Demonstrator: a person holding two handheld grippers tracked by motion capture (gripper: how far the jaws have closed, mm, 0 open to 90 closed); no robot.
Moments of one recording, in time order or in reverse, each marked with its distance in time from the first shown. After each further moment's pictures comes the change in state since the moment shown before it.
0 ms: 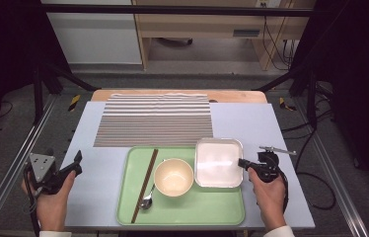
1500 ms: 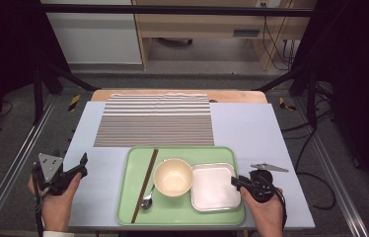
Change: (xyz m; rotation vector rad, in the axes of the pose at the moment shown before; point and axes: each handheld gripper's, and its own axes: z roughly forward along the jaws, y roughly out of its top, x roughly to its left) left arm -0.012 -0.004 0.004 0.032 -0.021 0.055; right arm 0.024 -0.044 -0.013 0.054 -0.041 -0.107
